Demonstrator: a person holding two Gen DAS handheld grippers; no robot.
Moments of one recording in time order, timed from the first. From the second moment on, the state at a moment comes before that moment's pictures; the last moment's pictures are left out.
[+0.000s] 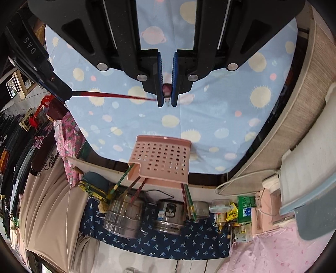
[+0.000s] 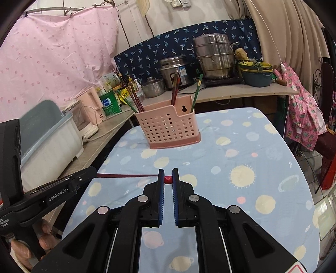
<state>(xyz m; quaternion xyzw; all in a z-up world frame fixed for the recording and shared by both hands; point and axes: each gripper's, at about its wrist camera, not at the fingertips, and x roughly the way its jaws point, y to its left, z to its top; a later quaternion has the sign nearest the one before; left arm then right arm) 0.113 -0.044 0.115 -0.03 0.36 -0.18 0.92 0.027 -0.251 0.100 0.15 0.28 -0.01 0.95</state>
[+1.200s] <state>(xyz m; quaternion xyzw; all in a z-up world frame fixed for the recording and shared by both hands) 0.268 -0.082 0.296 -0.03 0.21 -0.16 0.96 0.203 -0.294 0.278 0.16 0.14 -0.01 0.98</state>
